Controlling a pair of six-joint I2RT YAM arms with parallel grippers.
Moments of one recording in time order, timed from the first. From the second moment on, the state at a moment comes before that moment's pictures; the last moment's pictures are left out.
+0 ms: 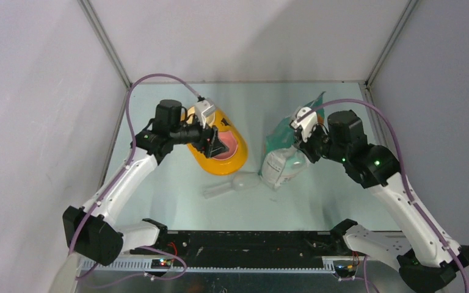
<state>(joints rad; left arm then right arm) -0.38 1.21 1.10 -0.46 0.69 0.11 0.57 0.97 1.24 -0.81 -0.20 -0.34</state>
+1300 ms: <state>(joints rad) -0.63 1.62 1.68 -0.29 0.73 -0.65 0.26 1.09 1.43 -0.68 -0.37 0.34</state>
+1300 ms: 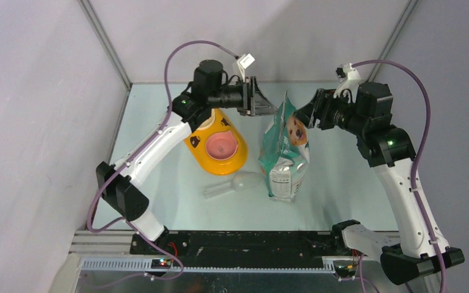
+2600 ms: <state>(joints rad) -0.68 1.63 1.64 -0.30 0.75 -0.63 0.26 1.16 1.39 -0.66 -0.48 0.55</state>
